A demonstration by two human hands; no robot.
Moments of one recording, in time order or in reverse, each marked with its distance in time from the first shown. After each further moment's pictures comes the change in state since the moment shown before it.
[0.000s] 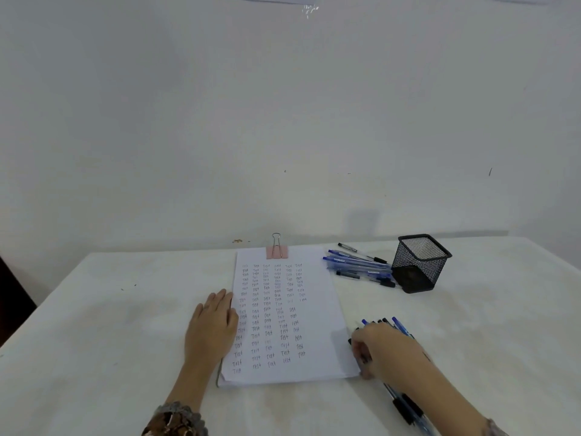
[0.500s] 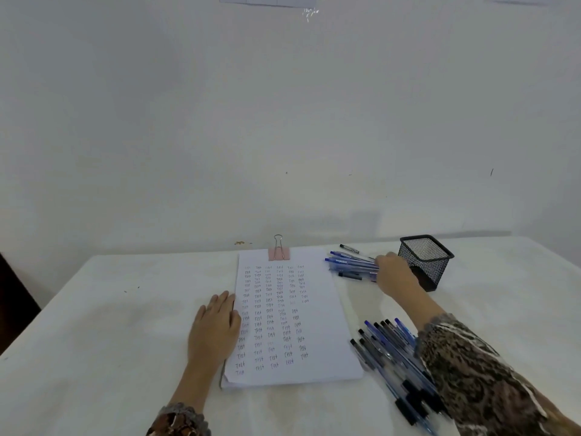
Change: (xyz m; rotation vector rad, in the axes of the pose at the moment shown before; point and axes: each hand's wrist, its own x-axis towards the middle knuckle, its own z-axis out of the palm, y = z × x) left_hand -0.001 0.000 -0.001 -0.018 -0.002 -0.002; right_hand 0.105 0.063 -0.044 0.030 0.406 0.282
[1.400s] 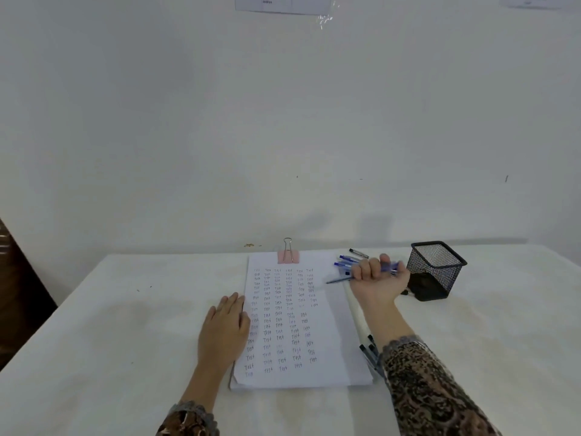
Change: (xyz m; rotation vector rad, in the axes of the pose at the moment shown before) left_hand 0.001 0.000 -0.001 0.017 -0.010 0.005; right_hand -0.023 -0.072 0.007 2.738 0.175 0.269
